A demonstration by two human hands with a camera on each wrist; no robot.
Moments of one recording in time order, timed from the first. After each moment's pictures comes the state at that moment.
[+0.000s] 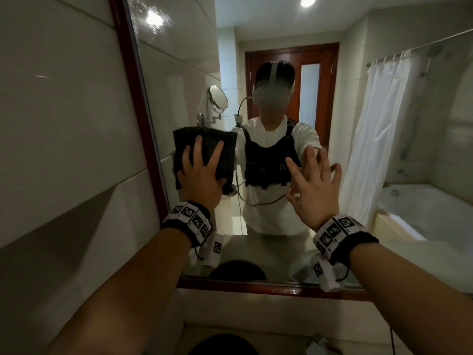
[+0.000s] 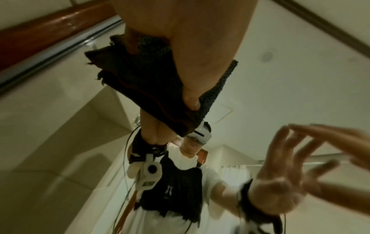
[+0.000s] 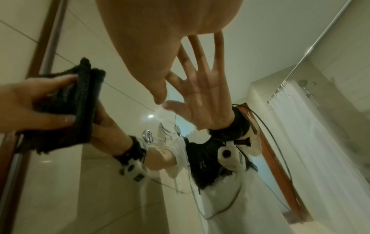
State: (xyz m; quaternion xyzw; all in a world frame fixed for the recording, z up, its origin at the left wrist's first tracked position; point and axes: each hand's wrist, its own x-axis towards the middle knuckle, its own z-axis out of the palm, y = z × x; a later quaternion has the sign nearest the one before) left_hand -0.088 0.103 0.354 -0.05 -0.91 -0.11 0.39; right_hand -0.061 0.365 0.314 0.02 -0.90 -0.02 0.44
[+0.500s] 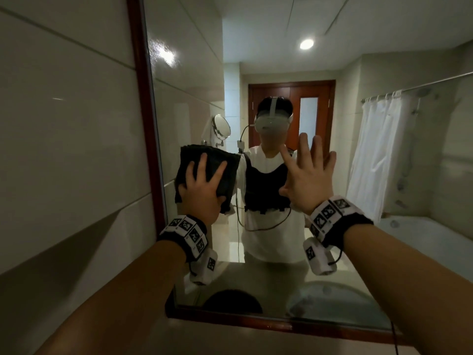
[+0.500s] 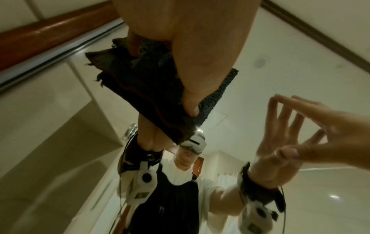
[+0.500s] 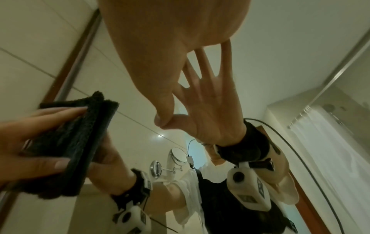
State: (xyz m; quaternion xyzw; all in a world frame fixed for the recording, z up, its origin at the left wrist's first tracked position) left_hand -0.092 0.099 0.379 -0.06 -0.91 -0.07 0.41; right_hand -0.080 0.357 0.413 0.03 -0.90 -0.04 0.44
